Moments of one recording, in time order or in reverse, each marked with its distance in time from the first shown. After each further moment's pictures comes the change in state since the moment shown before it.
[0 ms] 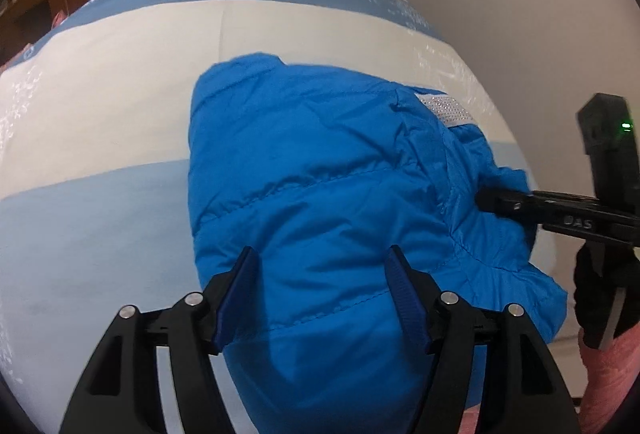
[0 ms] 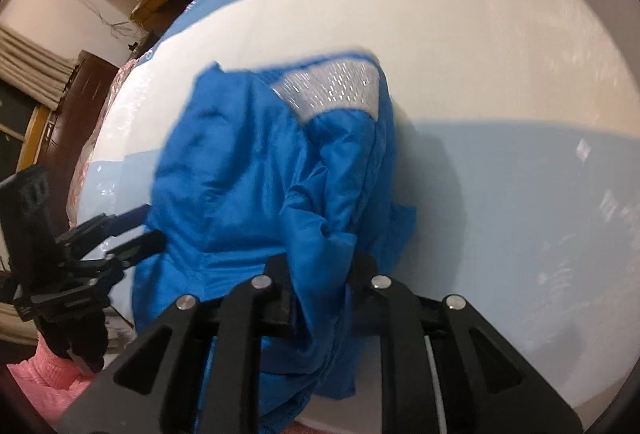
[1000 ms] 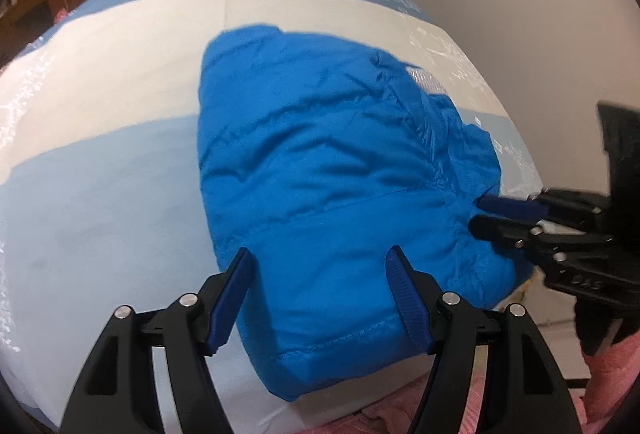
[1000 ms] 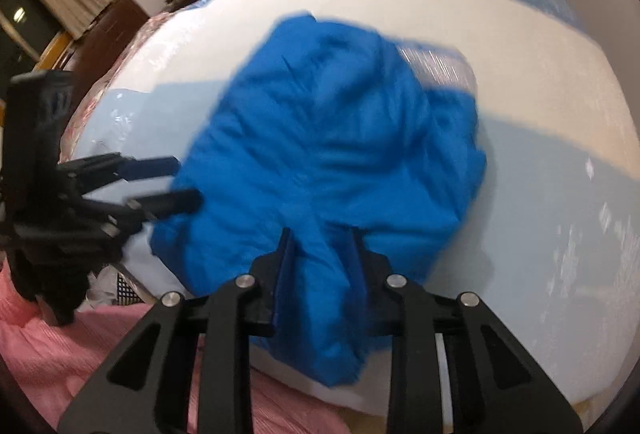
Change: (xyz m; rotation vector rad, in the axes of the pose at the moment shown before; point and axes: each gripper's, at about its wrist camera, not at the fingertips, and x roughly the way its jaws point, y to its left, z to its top) left arm -0.028 0.011 -0.047 0.000 0.031 -0.019; right arm 0.001 0.075 -0.053 -0.225 -0.002 -0.052
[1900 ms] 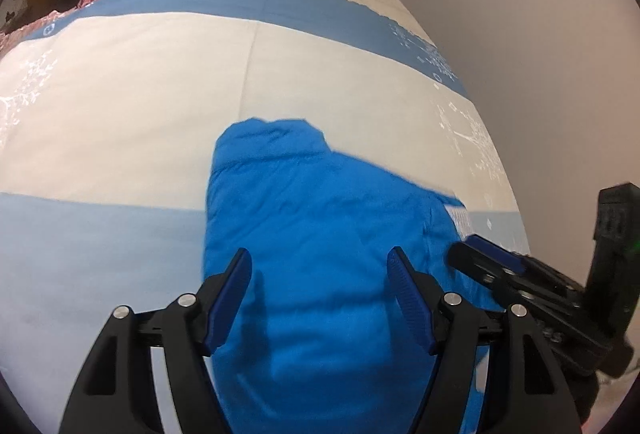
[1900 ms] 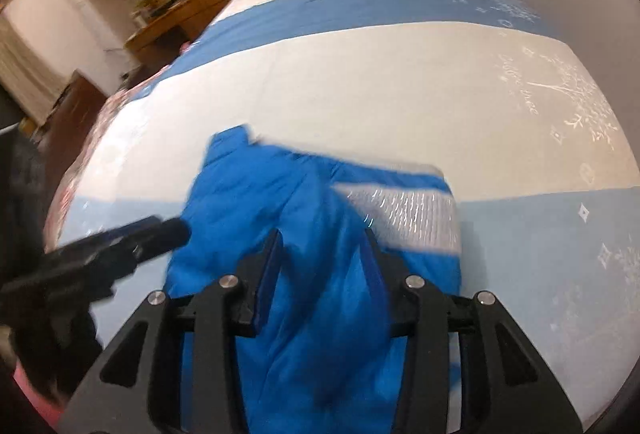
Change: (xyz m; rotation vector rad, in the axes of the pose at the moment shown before) left arm 0.020 0.030 0.105 -0.188 -0.114 -0.004; right arm 0.031 -0.010 0.102 0.204 -0.193 -0.092
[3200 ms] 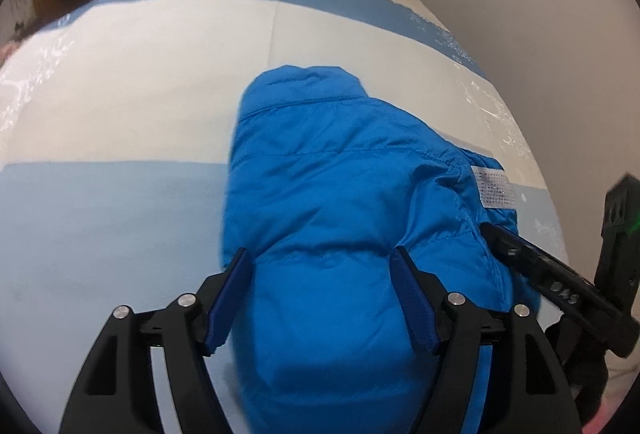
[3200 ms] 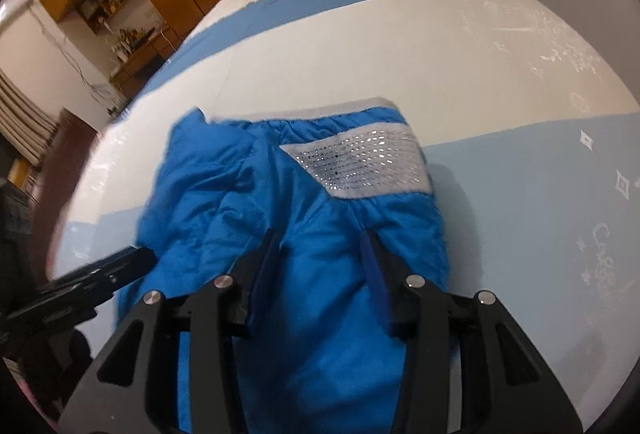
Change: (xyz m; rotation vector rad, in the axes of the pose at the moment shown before) left arm 0.022 0.022 -0.040 0.011 0.010 0.064; right arm 0.009 -0.051 -0.053 0.129 -0.067 0.037
